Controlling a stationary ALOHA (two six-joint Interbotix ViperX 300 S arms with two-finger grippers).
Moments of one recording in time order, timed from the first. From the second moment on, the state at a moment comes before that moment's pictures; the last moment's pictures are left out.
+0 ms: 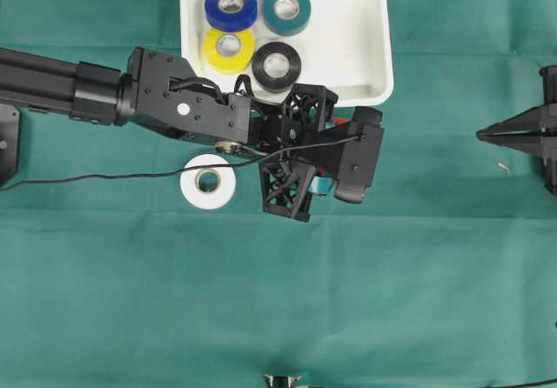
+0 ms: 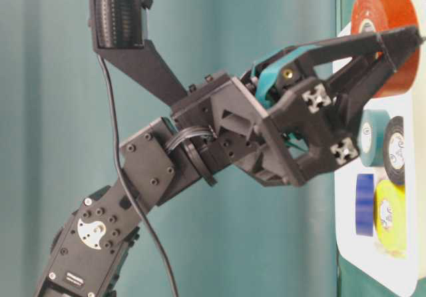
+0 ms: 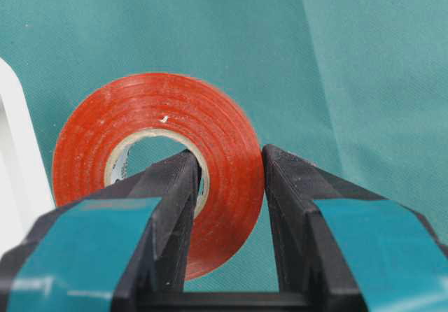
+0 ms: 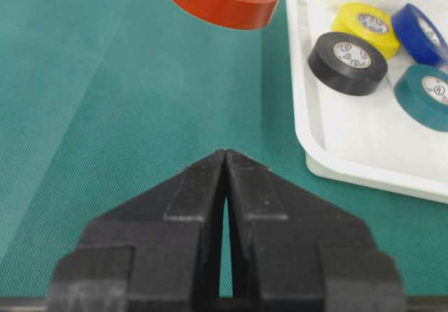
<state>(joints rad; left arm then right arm) -0.07 0.29 0.12 -0.02 0.48 0.21 -0.01 -1.25 1.60 -0.37 -0.12 0.25</state>
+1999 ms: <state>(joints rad) 0.18 0.37 0.10 -0.02 0.41 0.29 -0.01 -1.24 1.60 -0.37 -0.12 0.25</state>
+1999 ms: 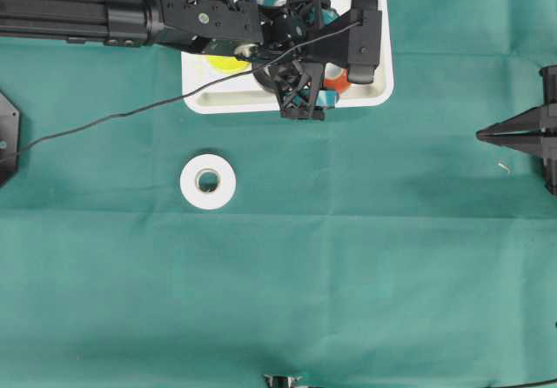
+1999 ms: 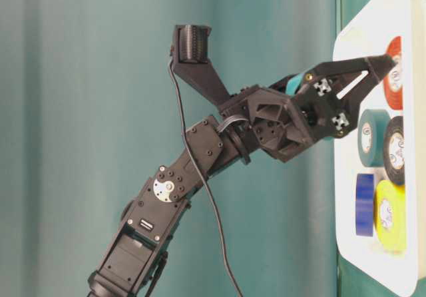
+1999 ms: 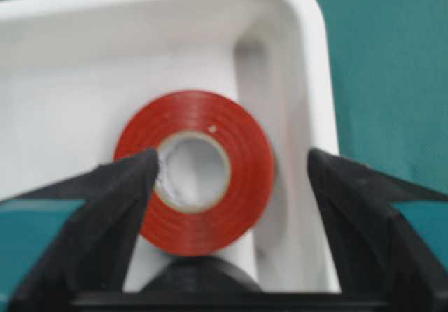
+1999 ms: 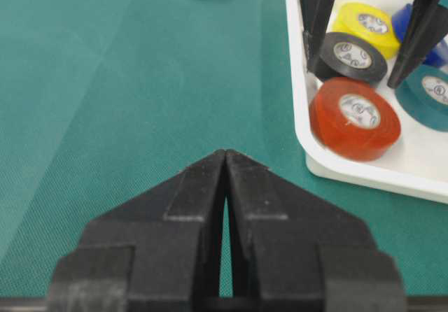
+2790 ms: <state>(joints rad) 0.05 0.19 0.26 -0.02 0.39 0.28 -0.01 -1.24 1.60 -0.37 -0.12 0.25</state>
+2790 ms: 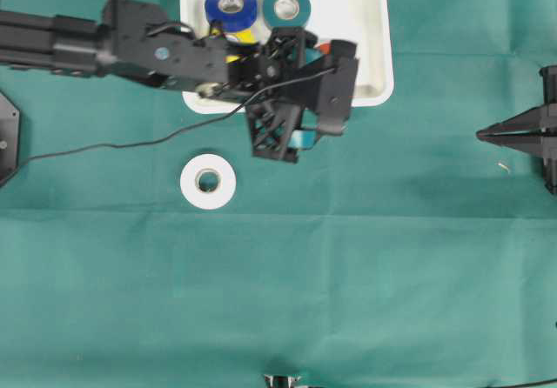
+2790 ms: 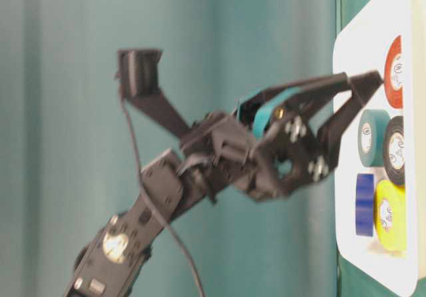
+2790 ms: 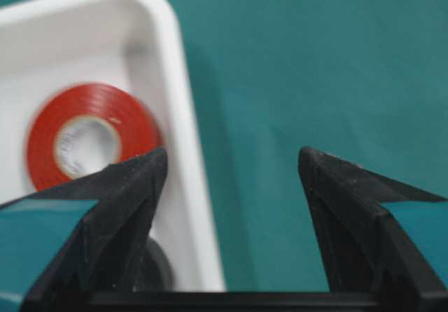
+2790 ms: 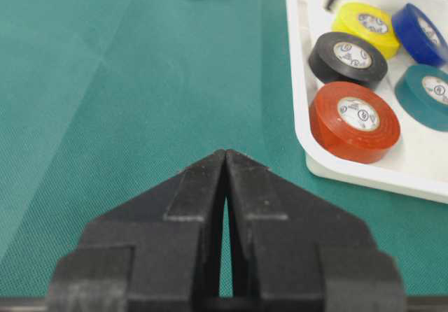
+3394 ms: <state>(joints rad) -0.02 -0.10 0.62 -0.02 0.13 0.28 -0.01 -1.25 1.60 -0.37 -0.12 0.25</state>
